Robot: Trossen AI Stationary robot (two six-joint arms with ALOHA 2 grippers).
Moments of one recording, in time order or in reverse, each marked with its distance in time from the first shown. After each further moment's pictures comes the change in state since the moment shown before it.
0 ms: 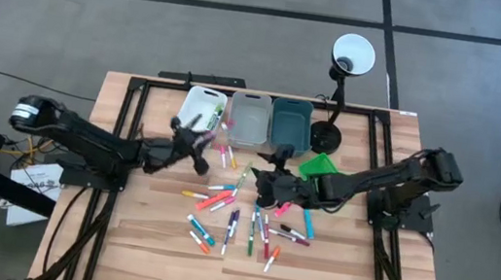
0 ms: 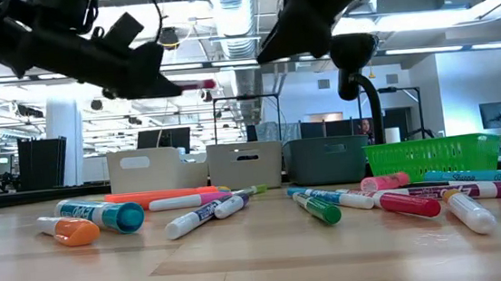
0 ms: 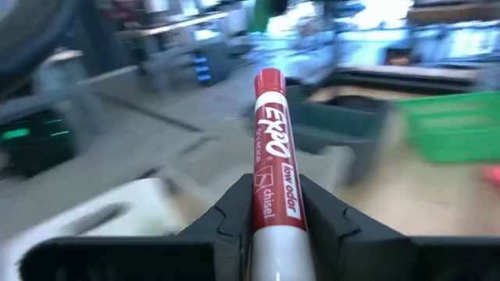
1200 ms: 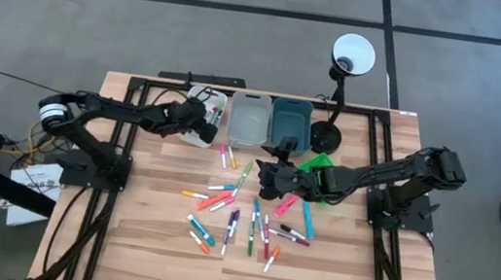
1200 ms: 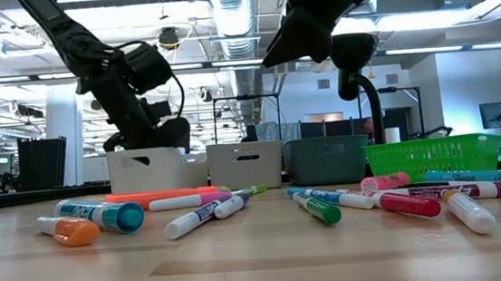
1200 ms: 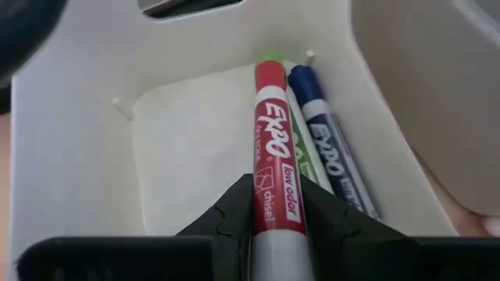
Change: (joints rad) left arm 0.533 0.295 0.295 -0.683 0.406 -0.406; right arm -0.052 -0.026 0.000 -0.046 -0.009 -0.022
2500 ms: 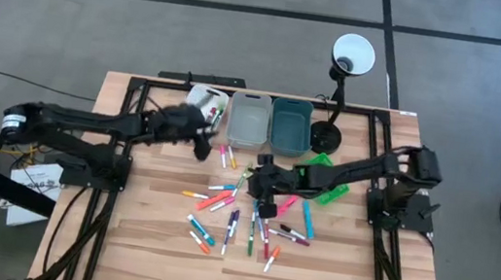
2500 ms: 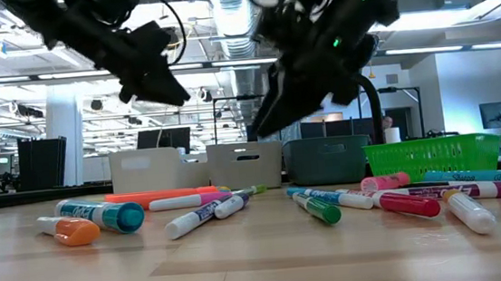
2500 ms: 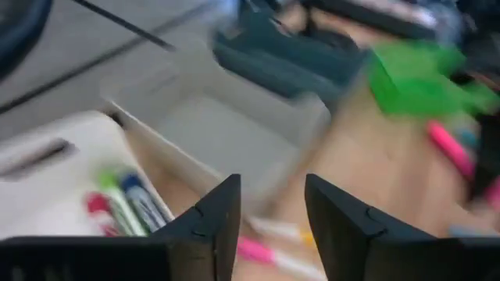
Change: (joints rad) left arm -0.281 -0.366 -0.033 0.031 0.104 0.190; right arm -0.089 0.200 -0.001 -0.004 -0.617 0.086
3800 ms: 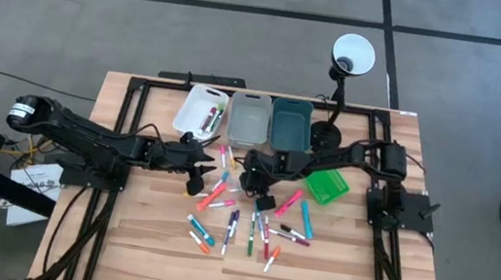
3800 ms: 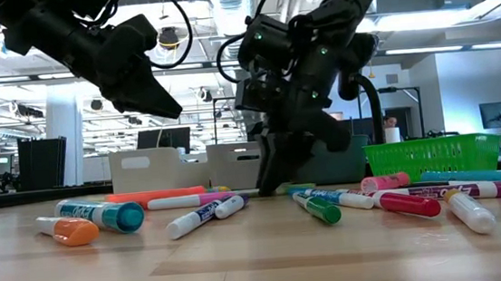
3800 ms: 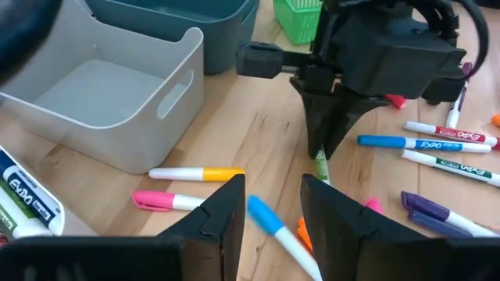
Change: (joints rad) left arm -0.293 0.055 -0.084 0.076 -0.078 -0.019; right arm -0.128 0.238 0.164 -0.197 -0.292 -0.126
